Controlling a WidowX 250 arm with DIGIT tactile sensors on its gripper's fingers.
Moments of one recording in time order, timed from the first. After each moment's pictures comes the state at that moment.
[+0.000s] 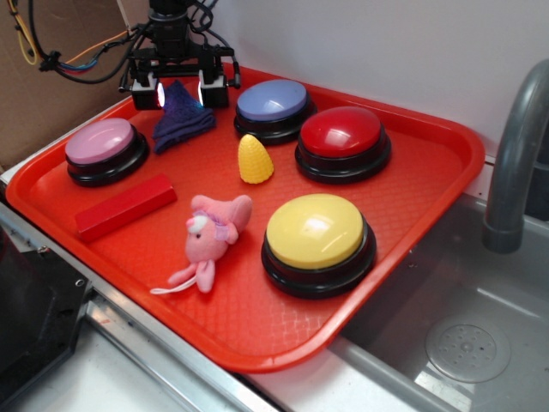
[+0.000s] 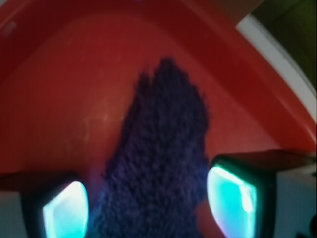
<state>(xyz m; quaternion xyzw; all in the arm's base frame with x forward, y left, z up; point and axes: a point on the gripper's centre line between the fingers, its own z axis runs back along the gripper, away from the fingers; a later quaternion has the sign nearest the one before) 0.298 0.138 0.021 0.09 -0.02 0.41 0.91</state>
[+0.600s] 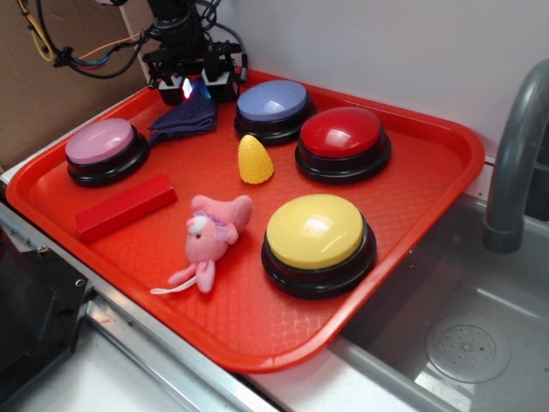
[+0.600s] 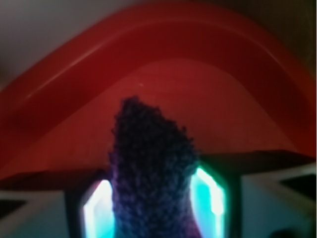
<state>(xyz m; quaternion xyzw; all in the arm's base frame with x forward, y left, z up) 0.312 0.130 0.007 0.02 -0.08 0.31 0.95</state>
